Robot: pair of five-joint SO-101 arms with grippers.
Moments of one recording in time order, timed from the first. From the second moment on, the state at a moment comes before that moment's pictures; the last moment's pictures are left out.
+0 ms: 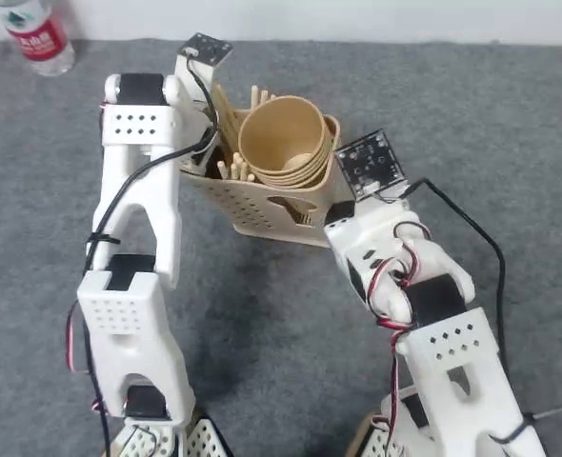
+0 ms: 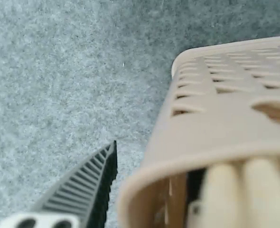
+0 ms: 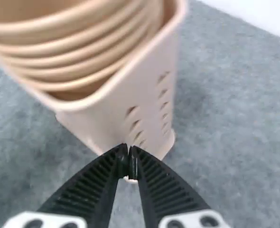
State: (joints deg) left arm -3.9 32.0 -38.4 99.0 -14.9; right arm -23.1 -50.4 47.8 49.2 7.7
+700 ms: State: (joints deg) left arm -1.1 32.4 -49.4 99.1 -15.1; right arm -22.5 -33.8 47.8 39.9 7.8
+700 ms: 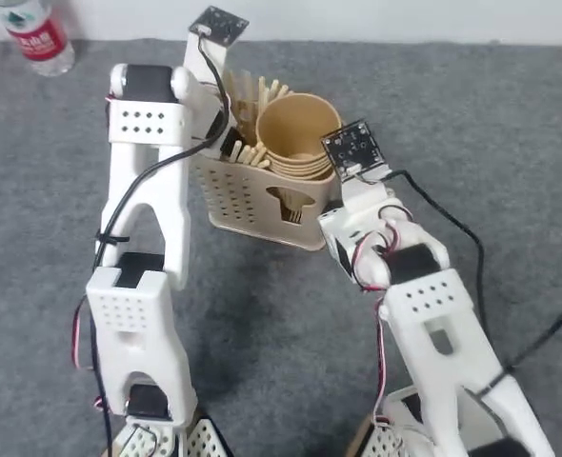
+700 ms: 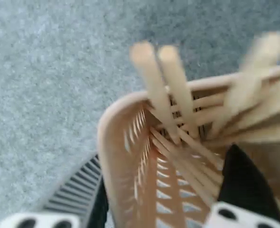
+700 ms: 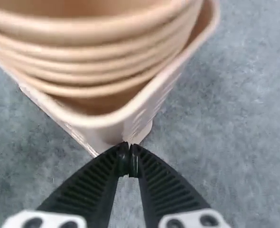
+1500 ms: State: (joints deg) left arm -1.1 21.3 -44.9 99.2 -21.5; right arm -19.3 -32.8 47.8 45.0 7.8
